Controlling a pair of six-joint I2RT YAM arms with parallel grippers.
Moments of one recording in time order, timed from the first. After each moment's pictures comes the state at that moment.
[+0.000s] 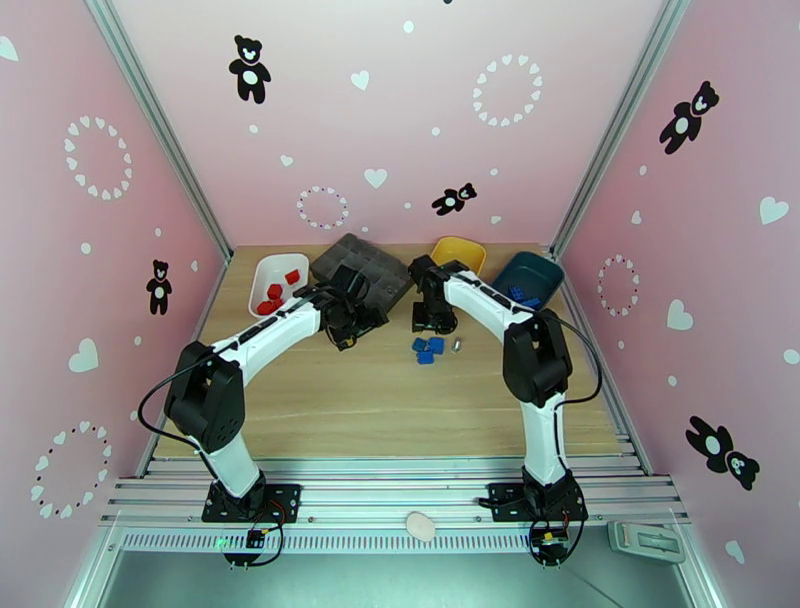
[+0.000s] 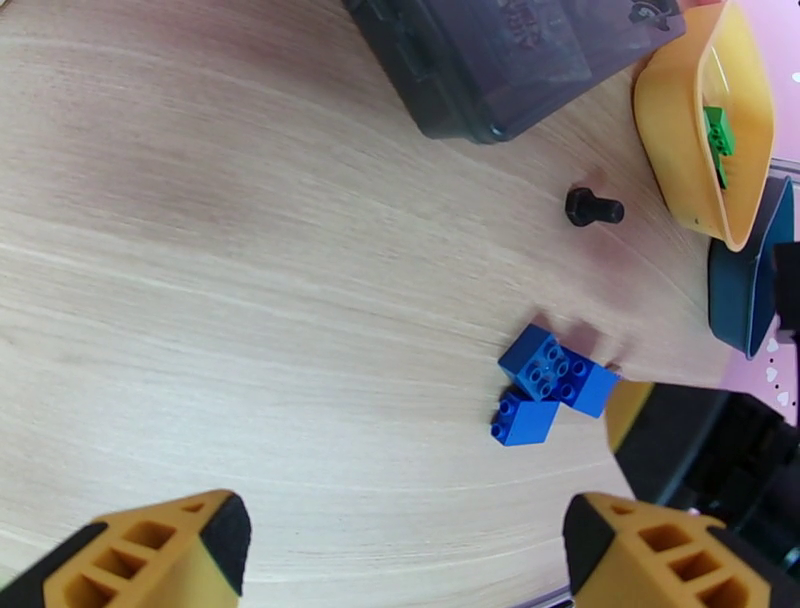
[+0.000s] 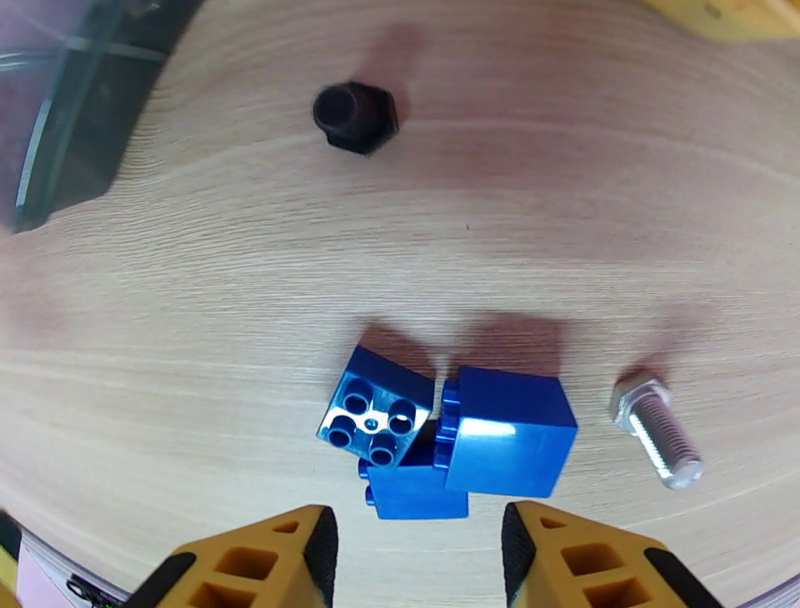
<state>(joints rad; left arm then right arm) -0.53 1.75 1.40 -0.74 0.17 -0.98 0.53 2.10 1.77 -1.11 0.00 0.57</state>
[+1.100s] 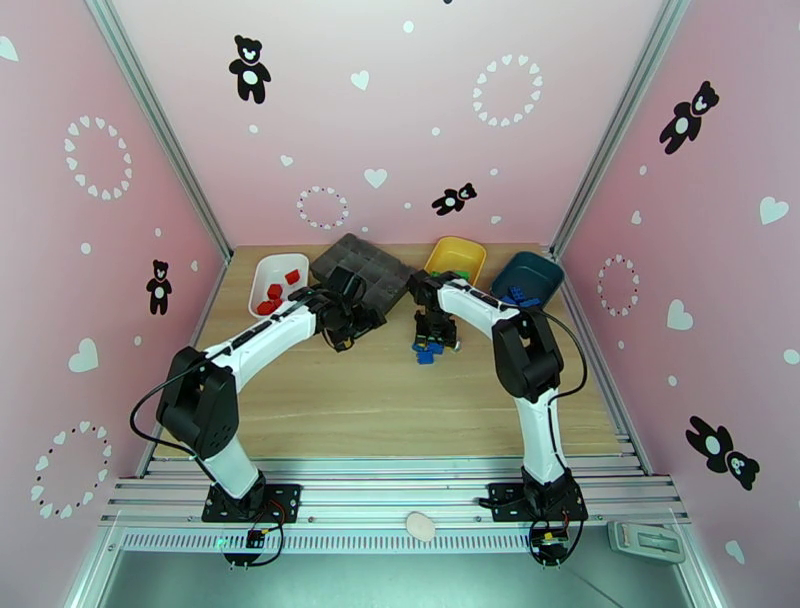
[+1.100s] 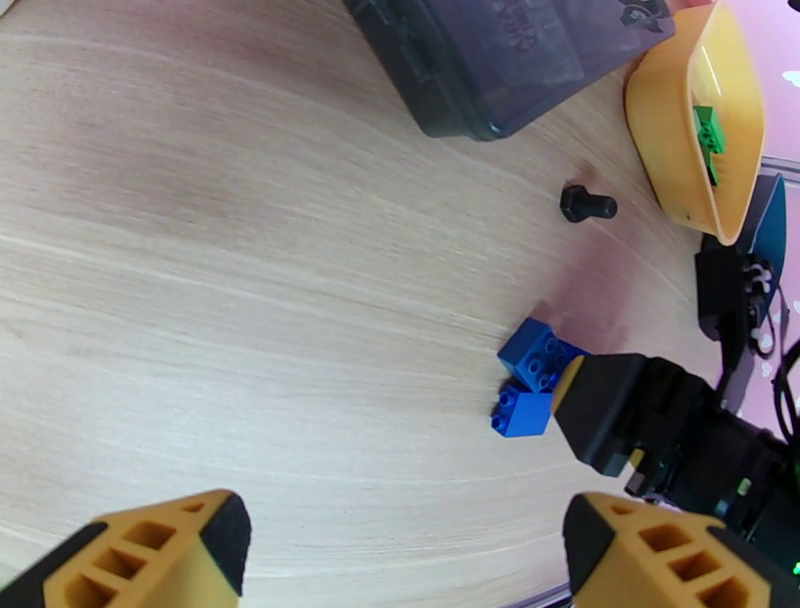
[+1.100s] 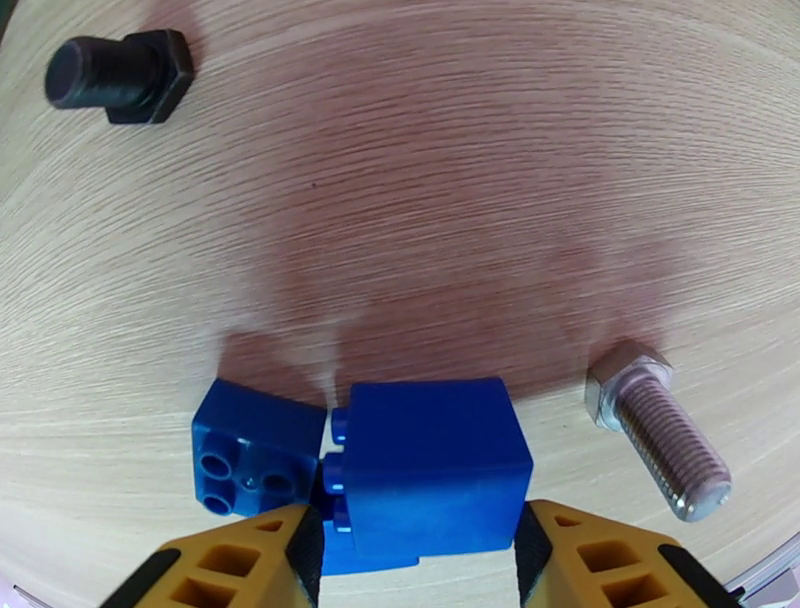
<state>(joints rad) -0.52 1.71 1.36 -0.72 0.17 -0.97 0.53 2.15 1.70 -1.12 0.06 0.69</state>
